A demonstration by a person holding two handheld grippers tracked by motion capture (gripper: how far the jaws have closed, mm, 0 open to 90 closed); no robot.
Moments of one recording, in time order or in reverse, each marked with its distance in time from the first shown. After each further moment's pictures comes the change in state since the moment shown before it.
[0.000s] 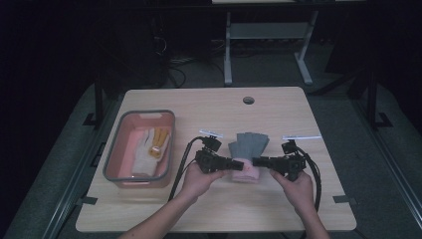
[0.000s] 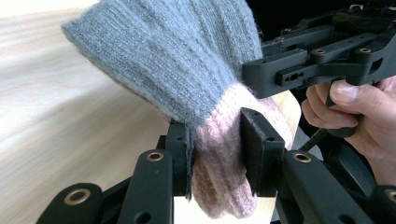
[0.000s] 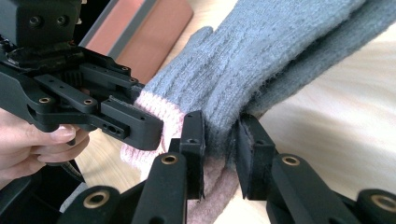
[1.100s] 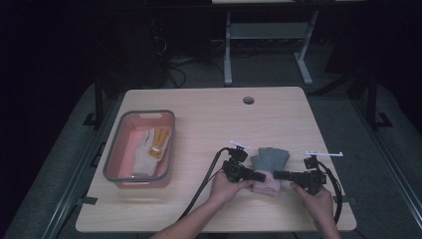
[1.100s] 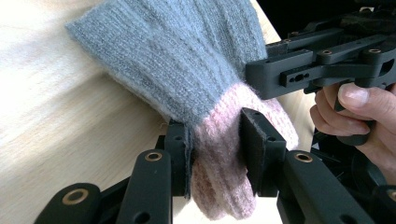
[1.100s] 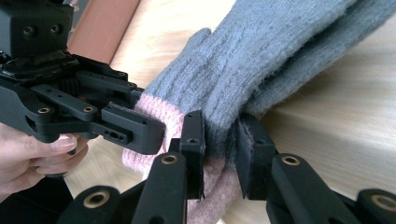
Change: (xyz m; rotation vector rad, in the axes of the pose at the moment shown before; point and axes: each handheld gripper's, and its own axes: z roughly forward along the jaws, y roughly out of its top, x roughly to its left) left arm -0.009 -0.010 0.089 0.093 -0.020 -0.038; right arm -0.066 -0.050 -0.028 -0.004 -0.034 0.148
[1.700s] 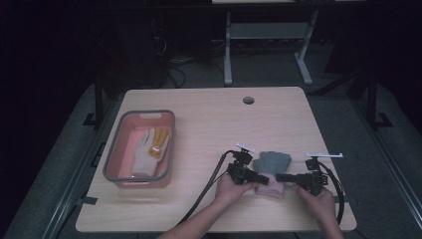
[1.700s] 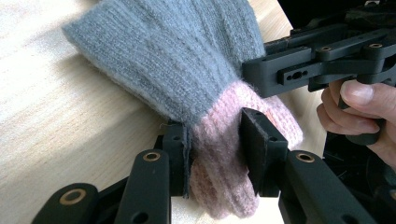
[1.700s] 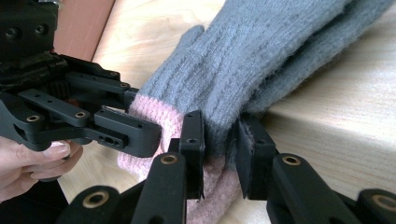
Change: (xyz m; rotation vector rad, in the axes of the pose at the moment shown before) left arm 0.000 -0.002 0.023 0.034 0.019 -0.028; right arm -0.018 -0.003 0.002 0.050 -0.017 0.064
